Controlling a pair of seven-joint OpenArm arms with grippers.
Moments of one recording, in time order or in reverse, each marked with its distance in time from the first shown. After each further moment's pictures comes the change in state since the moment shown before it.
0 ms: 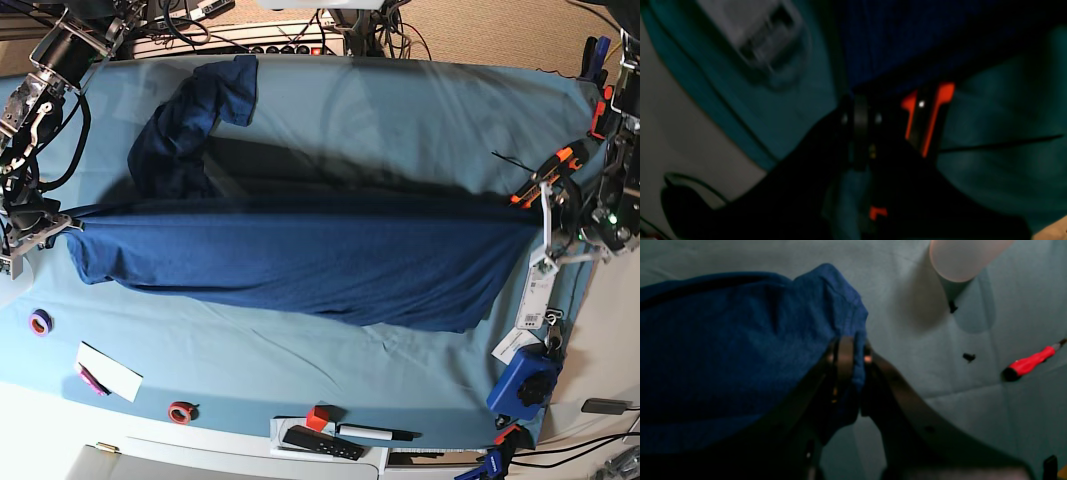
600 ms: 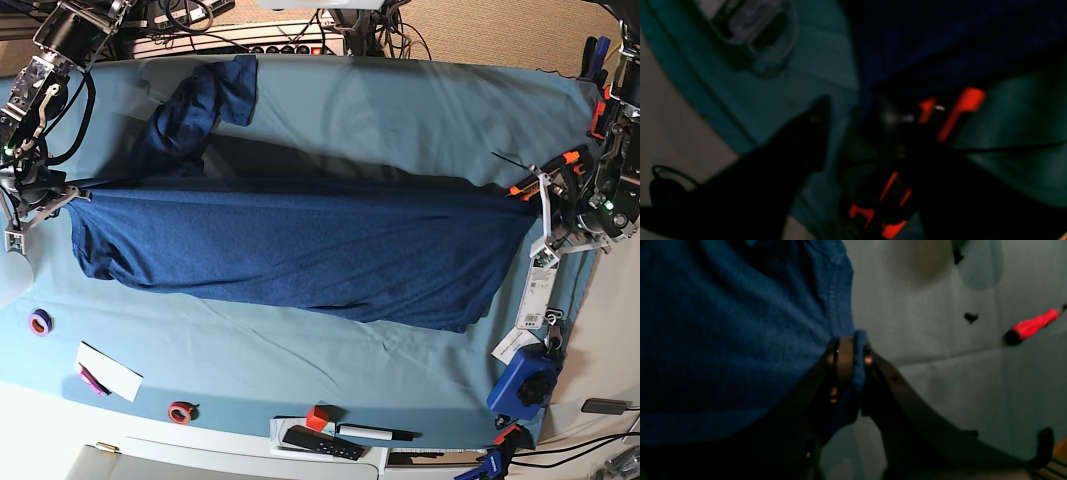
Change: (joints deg) left arm 2.3 -0.2 -0.2 0.2 1.9 0.7 -4.4; right arm -6.3 0.0 0.0 0.0 -2.4 2.3 0.3
